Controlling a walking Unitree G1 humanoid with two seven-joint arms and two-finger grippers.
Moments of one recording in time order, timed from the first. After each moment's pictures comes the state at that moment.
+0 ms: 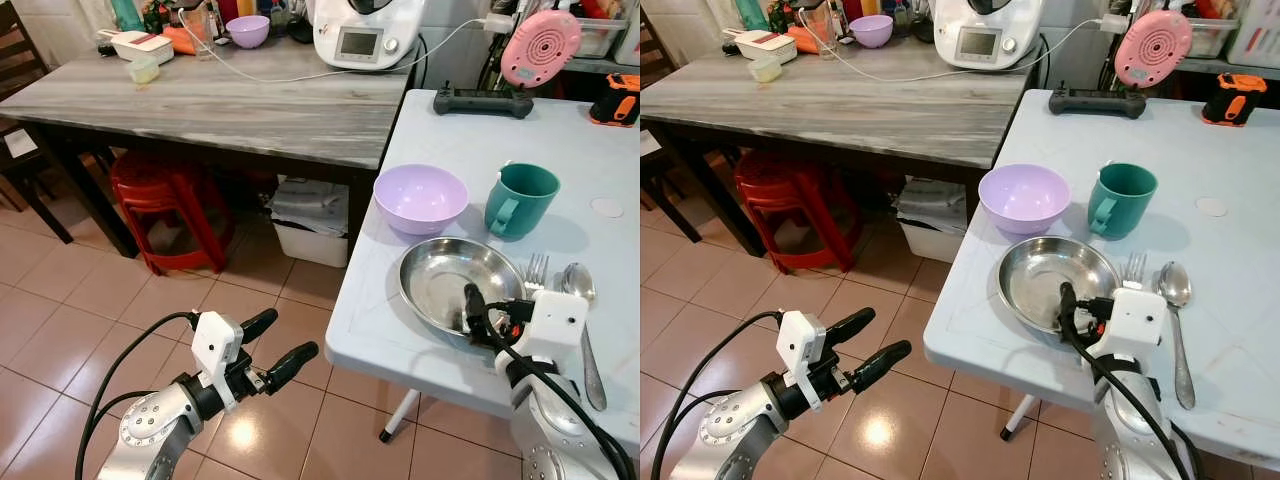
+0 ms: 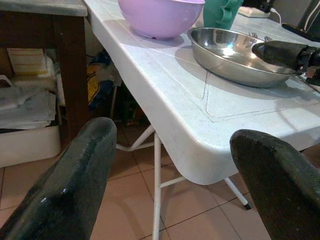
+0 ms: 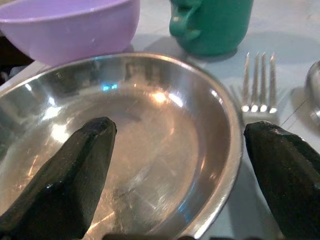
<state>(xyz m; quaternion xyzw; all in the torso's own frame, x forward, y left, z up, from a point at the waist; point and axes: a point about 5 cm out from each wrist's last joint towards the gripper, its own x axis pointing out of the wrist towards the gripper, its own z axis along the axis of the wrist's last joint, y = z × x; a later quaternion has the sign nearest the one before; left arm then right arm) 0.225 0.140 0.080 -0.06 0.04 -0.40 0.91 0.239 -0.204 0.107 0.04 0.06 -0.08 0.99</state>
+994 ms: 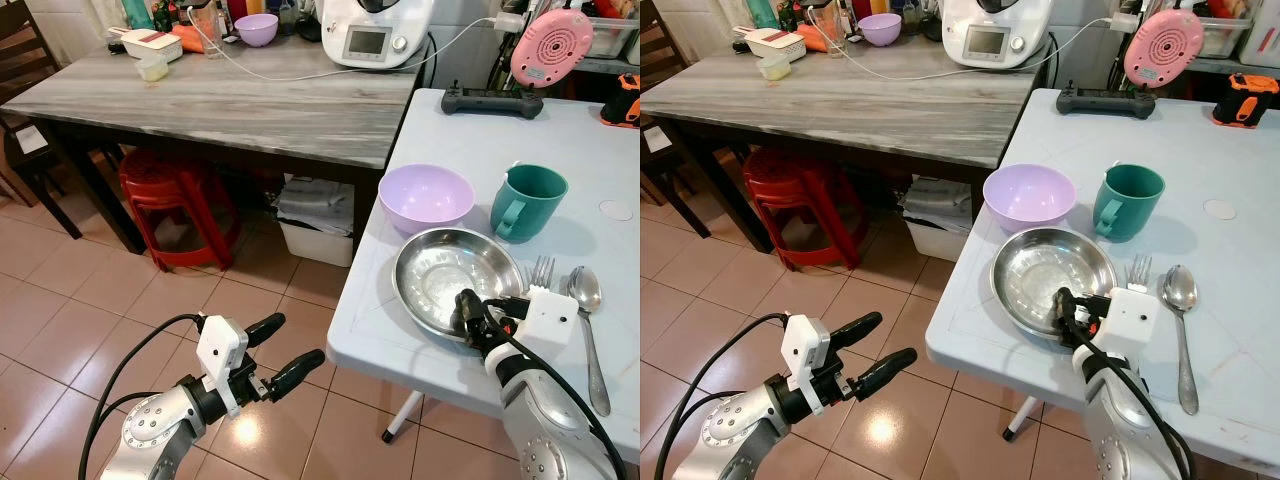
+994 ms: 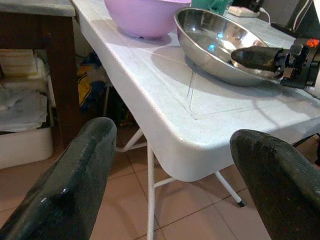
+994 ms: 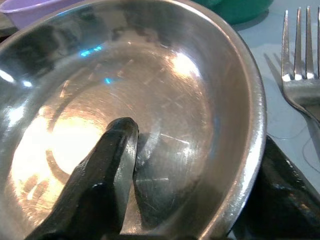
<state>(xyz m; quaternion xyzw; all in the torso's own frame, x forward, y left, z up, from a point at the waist) 0.222 0.135 0.081 -0.07 0.04 -0.42 0.90 0.244 -0.196 0.103 0.10 0.09 -0.07 0.99</state>
